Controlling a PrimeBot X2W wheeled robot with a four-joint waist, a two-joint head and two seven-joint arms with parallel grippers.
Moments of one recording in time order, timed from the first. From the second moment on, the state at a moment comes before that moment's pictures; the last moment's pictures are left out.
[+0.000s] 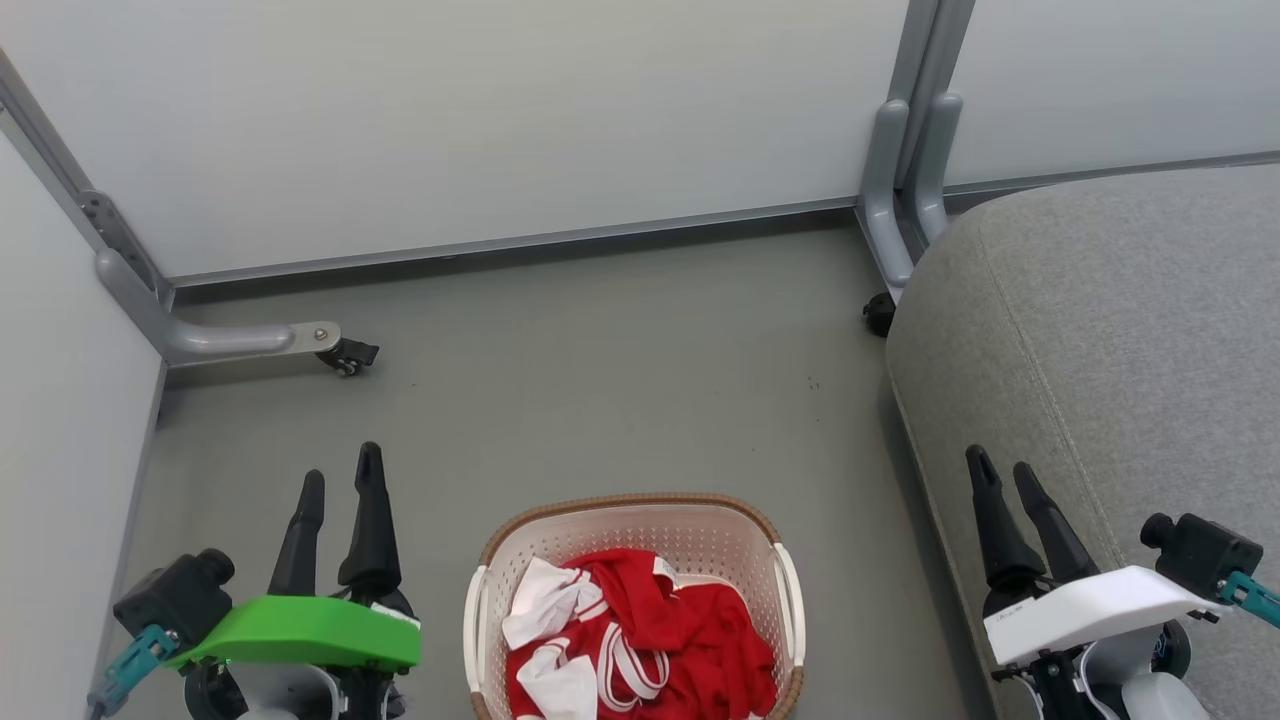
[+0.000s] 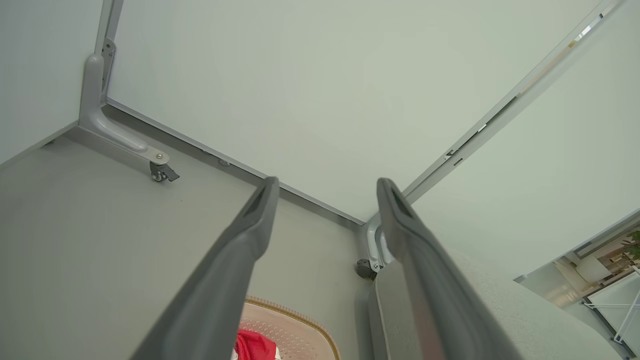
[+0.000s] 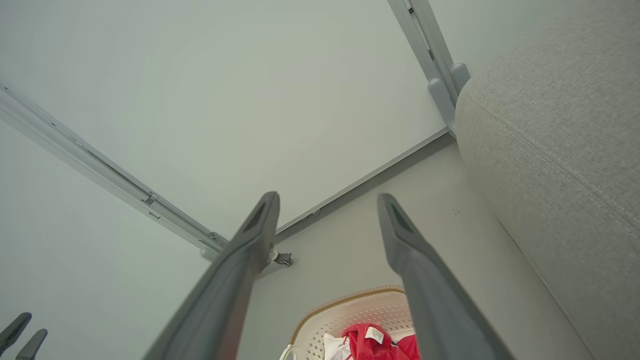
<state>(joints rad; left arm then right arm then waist) -0.02 0.04 -0.09 0.08 -0.73 -0.01 -0.10 -0.03 -0.06 0.03 0.13 0.75 0.13 -0.10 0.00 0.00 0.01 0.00</state>
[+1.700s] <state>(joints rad) 0.01 0.05 -0.20 0.01 -0.22 0.03 -0.23 0.01 -0.06 0.11 0.05 0.25 0.13 -0.22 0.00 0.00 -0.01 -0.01</state>
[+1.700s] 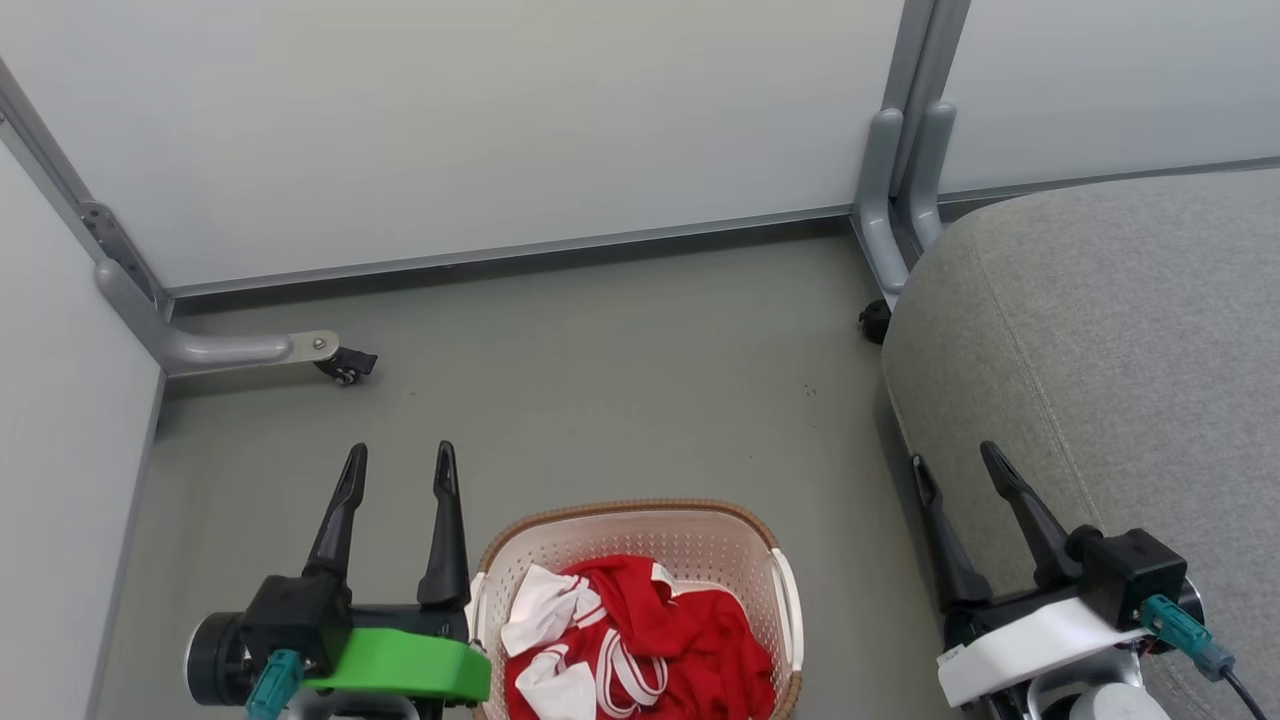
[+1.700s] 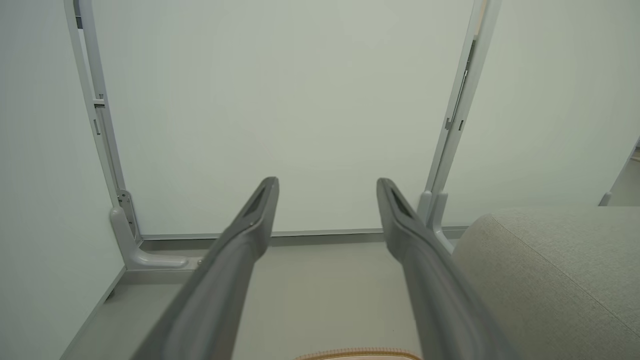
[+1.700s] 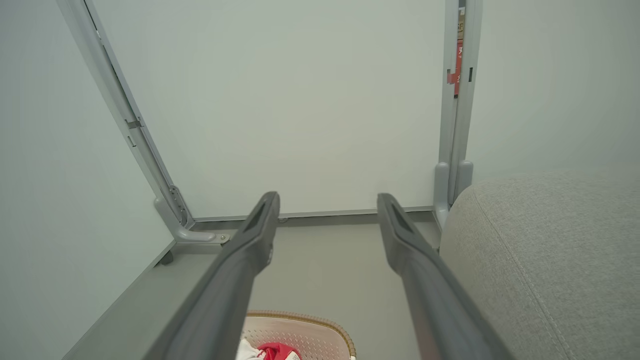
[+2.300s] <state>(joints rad) 0.03 0.05 -0.22 0.01 -0.10 0.05 -0.26 0.01 -0.05 0.08 0.04 0.14 0.13 -0.26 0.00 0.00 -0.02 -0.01</state>
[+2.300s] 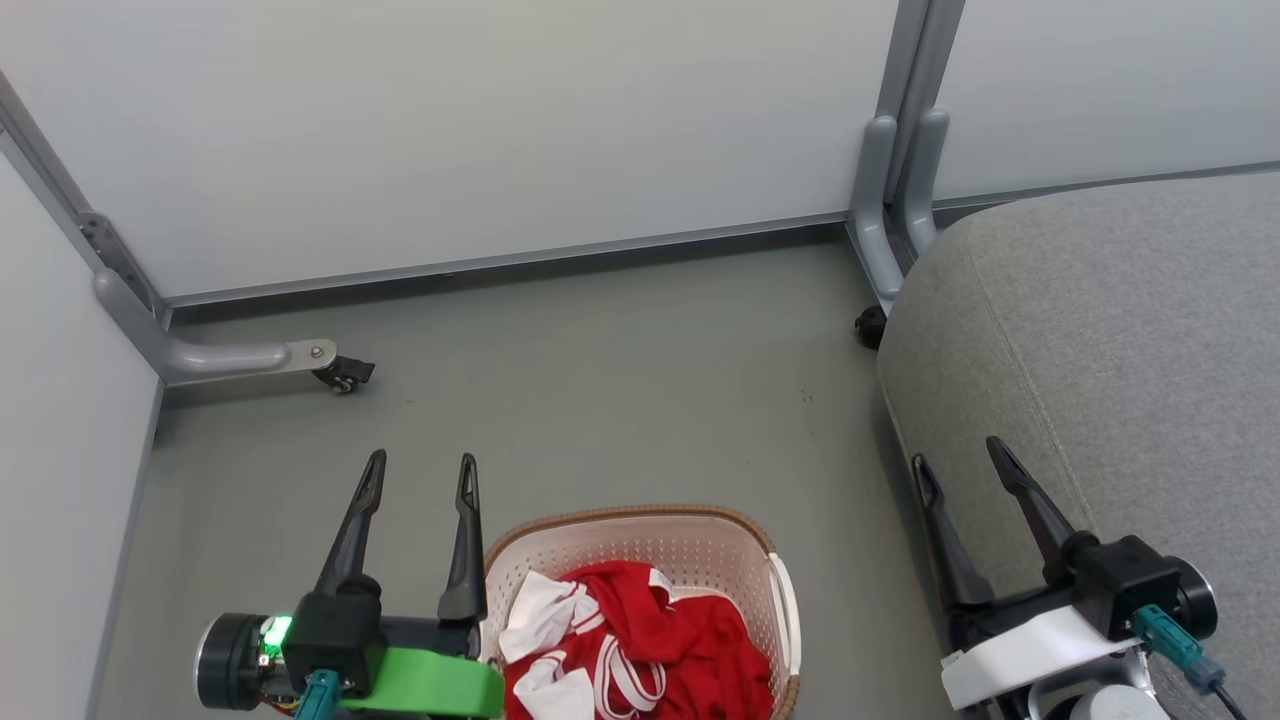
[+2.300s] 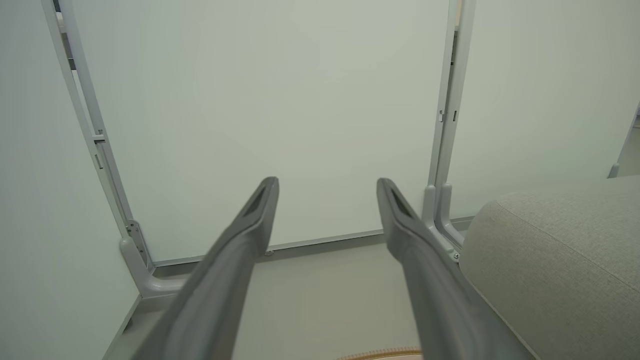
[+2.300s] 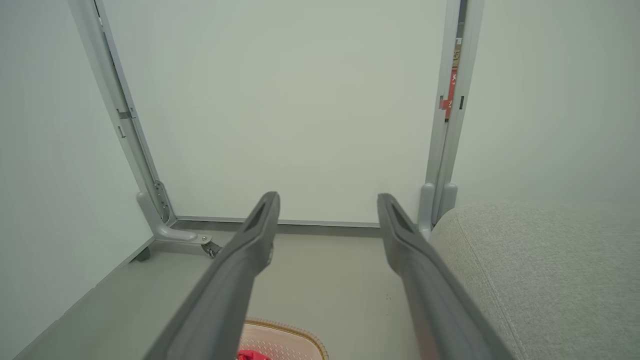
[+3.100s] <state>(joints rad) 0.04 0.05 -0.24 0.05 -0.07 0.05 -0.26 0.01 -0.05 0.09 0.05 0.11 0.13 -0.26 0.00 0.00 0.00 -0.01</state>
